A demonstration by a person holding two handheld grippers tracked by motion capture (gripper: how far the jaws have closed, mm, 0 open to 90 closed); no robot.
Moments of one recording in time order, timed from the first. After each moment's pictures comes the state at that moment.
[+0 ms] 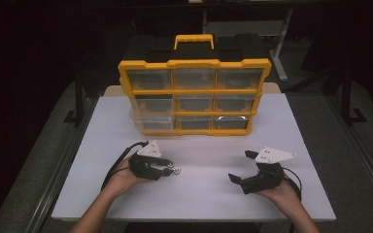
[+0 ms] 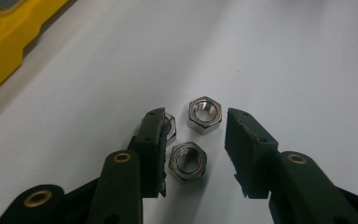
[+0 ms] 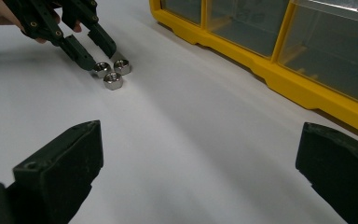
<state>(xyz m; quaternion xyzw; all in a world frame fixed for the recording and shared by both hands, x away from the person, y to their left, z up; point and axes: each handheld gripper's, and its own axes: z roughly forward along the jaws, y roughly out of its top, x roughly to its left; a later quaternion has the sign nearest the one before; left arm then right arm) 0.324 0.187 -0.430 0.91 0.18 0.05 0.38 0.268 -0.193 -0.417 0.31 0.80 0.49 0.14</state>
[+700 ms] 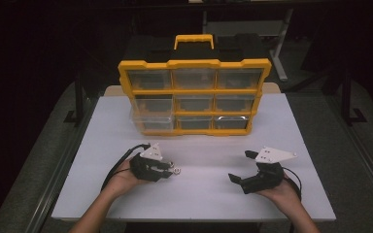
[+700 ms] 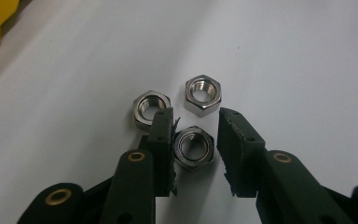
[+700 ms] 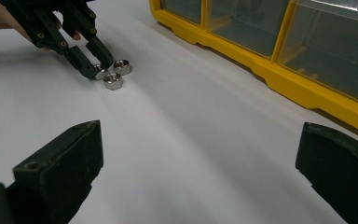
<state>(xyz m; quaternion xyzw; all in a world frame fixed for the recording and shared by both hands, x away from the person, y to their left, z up) 0.324 0.187 -0.438 0.92 0.17 0.04 0.35 0.269 -0.193 -0.418 0.31 0.80 0.49 0.14</state>
